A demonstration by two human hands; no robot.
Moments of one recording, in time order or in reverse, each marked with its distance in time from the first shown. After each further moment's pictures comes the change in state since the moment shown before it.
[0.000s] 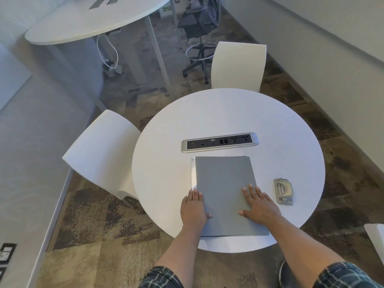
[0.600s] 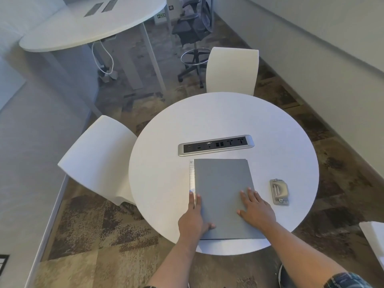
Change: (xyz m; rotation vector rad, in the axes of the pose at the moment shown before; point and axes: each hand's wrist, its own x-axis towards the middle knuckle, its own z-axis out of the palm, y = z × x) left_hand -0.025 -0.001 -0.003 -0.308 -0.045 -0.052; right_hand -0.011 -0.015 0.001 0.094 0.062 0.096
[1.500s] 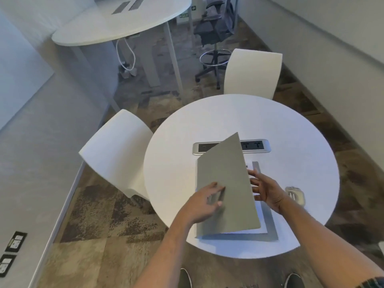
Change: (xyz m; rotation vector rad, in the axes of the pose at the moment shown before) left_hand -0.023 -0.001 -0.097 -0.411 -0.069 0.314; right_hand 0.003 -0.025 -0.095 1.481 -0.202 -0.187
